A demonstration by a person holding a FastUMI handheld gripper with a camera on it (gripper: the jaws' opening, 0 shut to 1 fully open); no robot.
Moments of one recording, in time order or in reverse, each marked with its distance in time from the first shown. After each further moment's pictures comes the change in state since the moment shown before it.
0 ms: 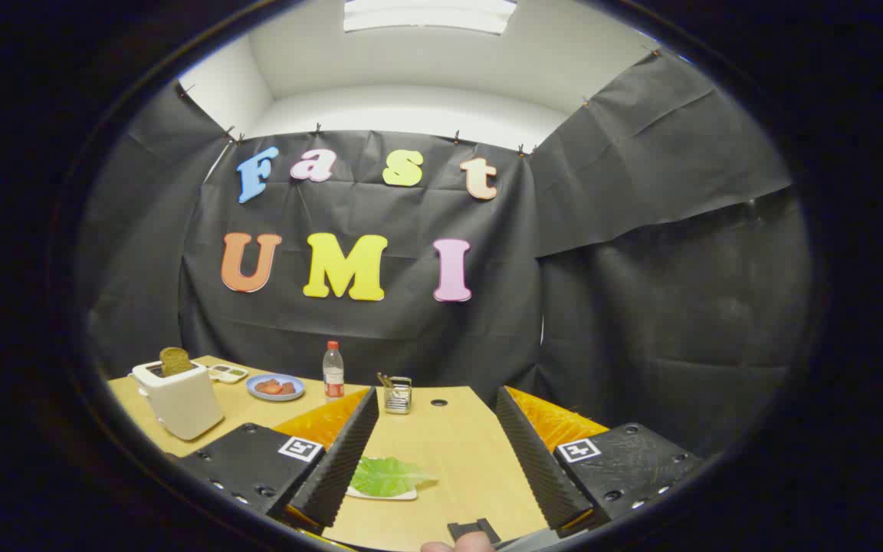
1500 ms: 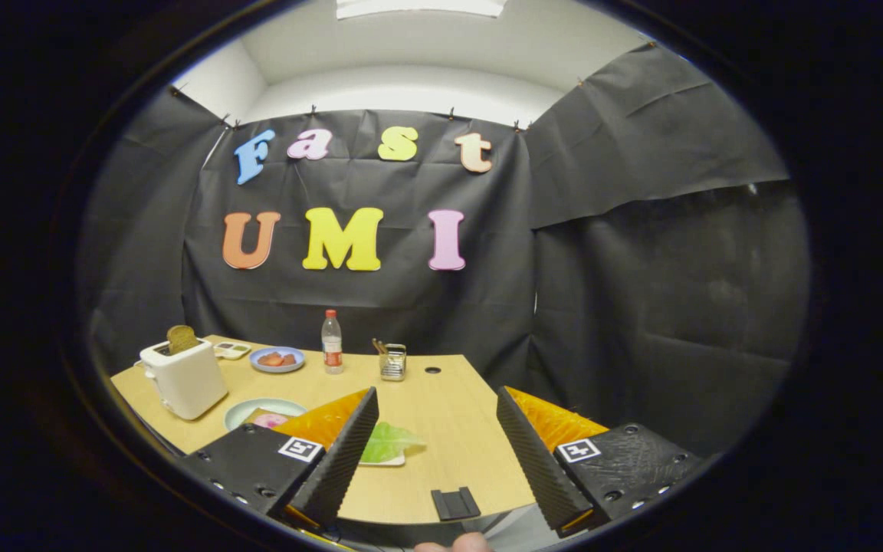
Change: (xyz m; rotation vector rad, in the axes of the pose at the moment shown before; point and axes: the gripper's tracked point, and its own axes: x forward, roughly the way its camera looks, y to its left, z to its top) arm -0.030 -0.026 -0.039 0.004 0.138 0.011
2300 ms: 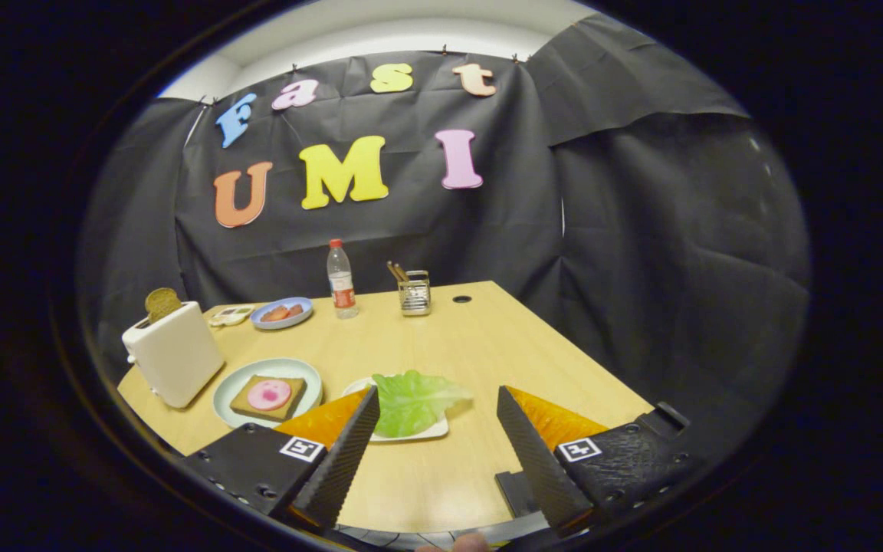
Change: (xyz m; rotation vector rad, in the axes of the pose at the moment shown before) arm 0.097 0.055 -0.118 0.108 0.254 0.046
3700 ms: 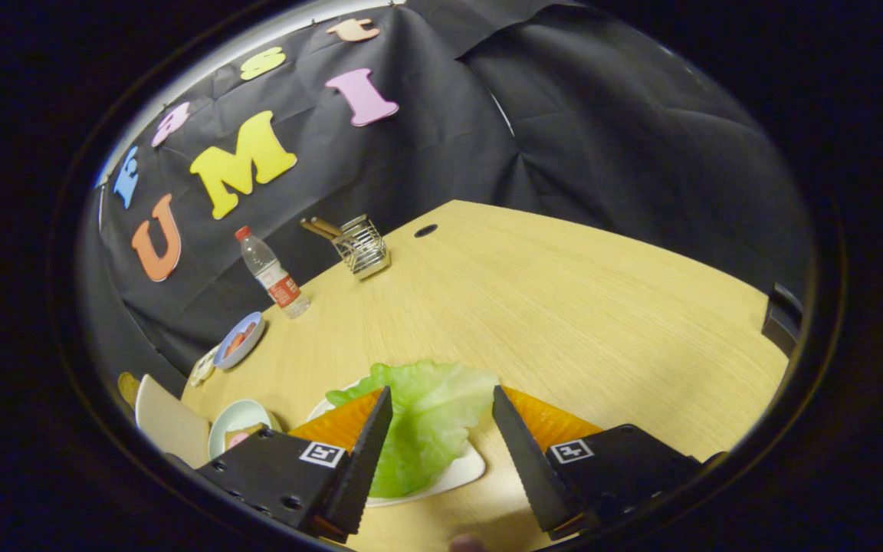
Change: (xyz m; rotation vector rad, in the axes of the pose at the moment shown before) arm 0.147 0.009 -0.058 0.436 0.243 -0.053
